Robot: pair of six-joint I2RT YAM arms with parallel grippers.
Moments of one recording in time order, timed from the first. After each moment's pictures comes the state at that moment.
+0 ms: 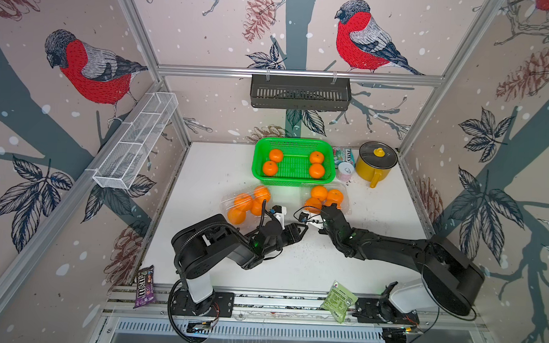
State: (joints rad) left arm -0.91 1.76 0.44 1.00 0.08 -1.17; right arm 0.80 1.47 0.58 0.25 0.48 -0.97
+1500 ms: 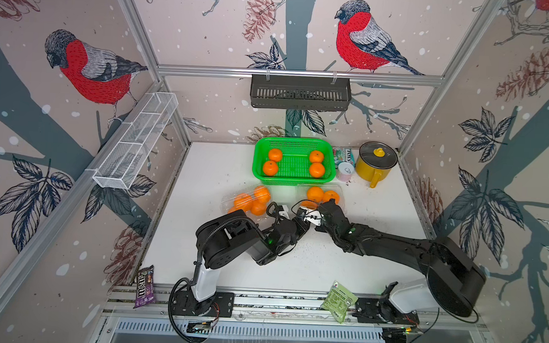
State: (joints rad) left arm -0.97 1.94 0.62 1.00 -0.20 -1.49; right arm 0.81 1.45 0.66 0.13 0.39 -0.86
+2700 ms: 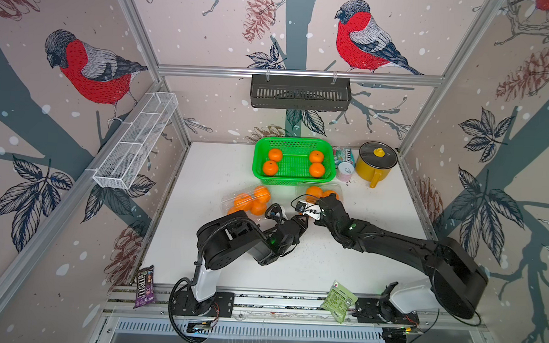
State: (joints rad) left arm -0.98 1.94 0.64 0.94 -0.31 -1.52; right arm 0.79 1.43 0.73 0.10 0.42 -0.90
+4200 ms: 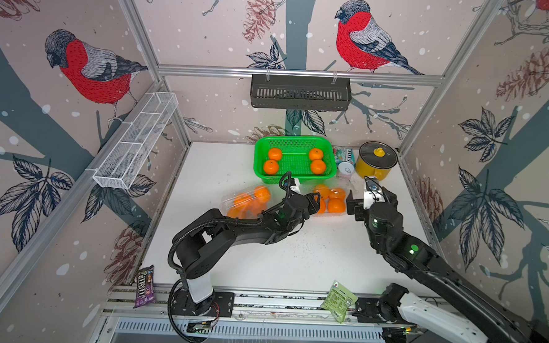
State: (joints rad) left arm -0.92 1.76 0.94 0.49 -0.24 -1.04; right arm 0.73 0.77 0.72 -0.25 0.73 0.04
